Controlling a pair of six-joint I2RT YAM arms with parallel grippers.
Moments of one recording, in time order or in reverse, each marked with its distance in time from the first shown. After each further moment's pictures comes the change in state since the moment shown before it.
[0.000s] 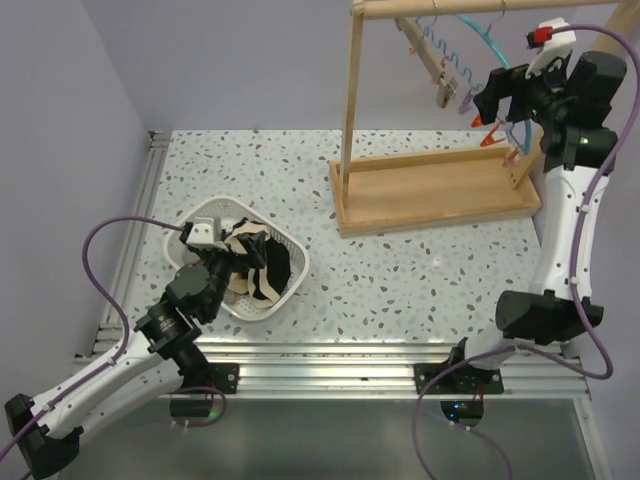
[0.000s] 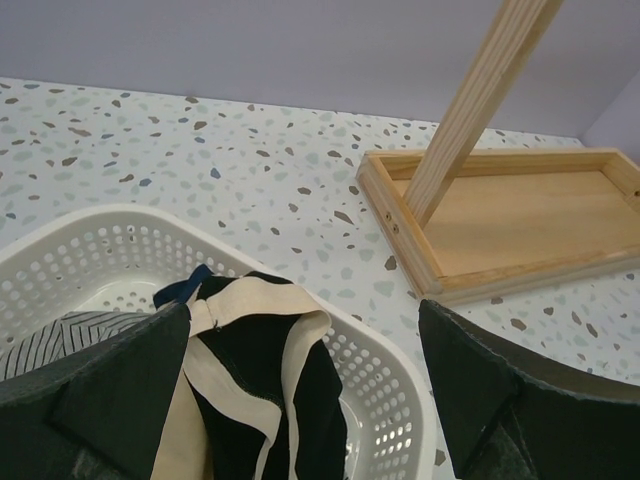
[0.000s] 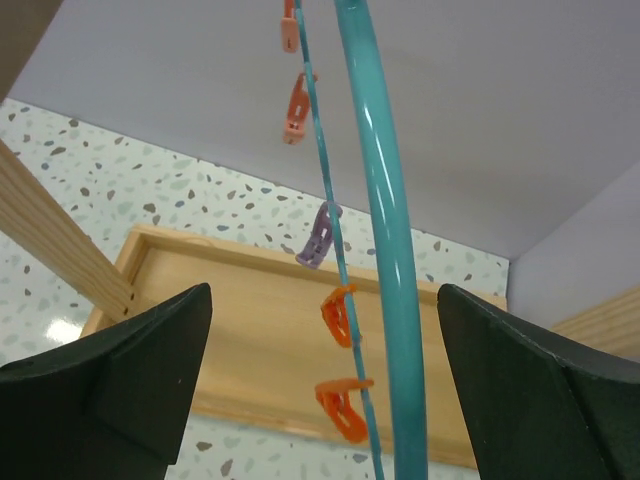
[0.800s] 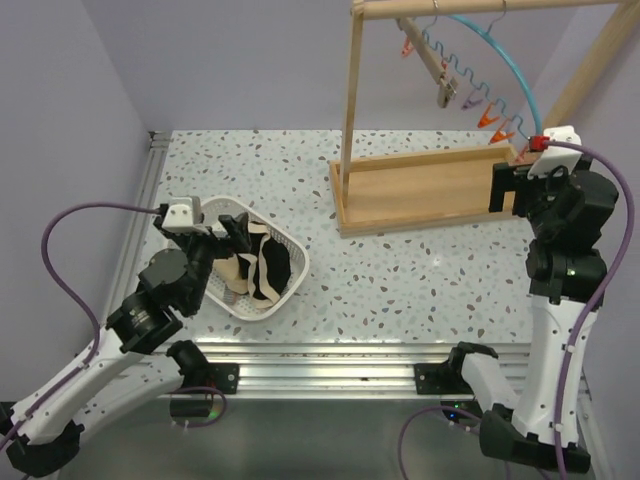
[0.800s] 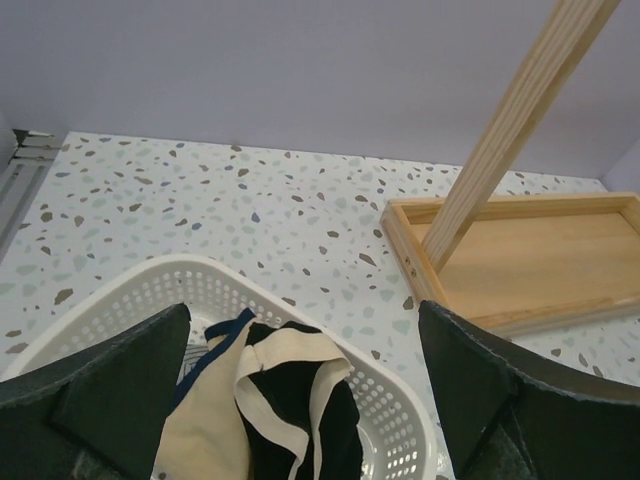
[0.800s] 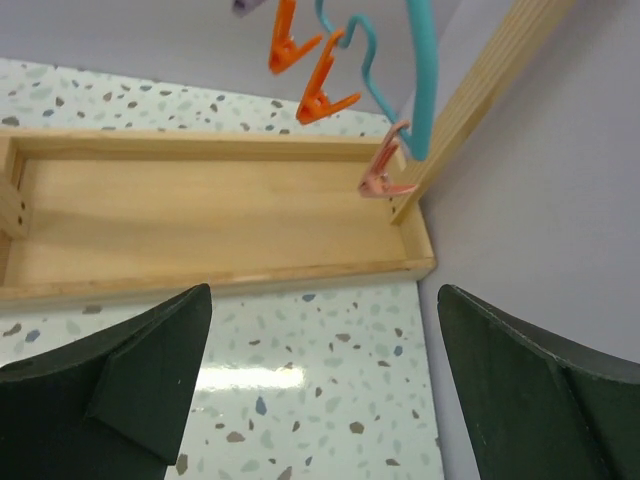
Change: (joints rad) left arm 0.000 0.040 0.287 -0.233 -0.064 0.018; right arm -0.001 -0.738 -0.710 0.032 0.404 -0.059
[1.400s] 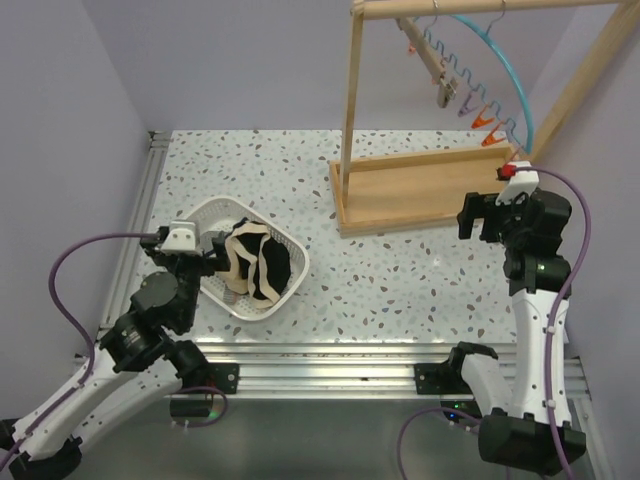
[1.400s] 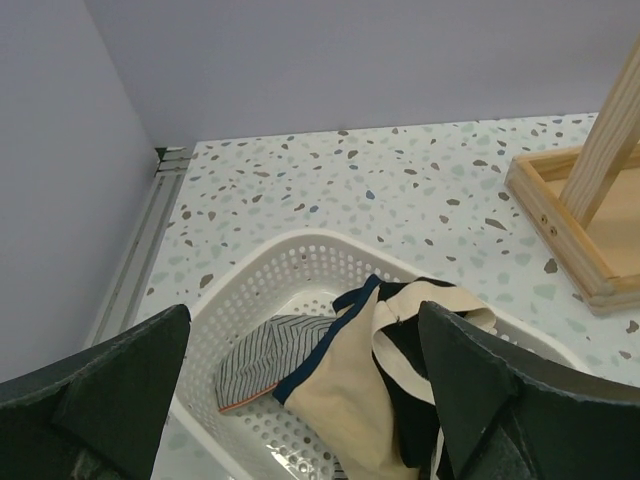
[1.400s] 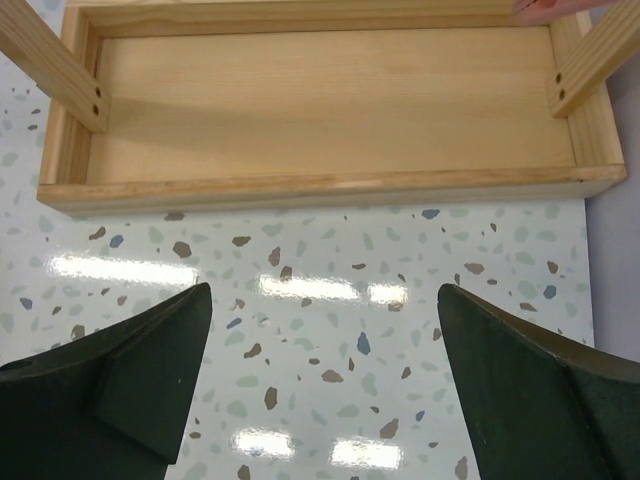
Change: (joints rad) left arm 0.000 -0.191 -0.125 -0.056 -0.134 0.294; right arm 0.000 -0.039 -0.381 0.056 -0.176 0.125
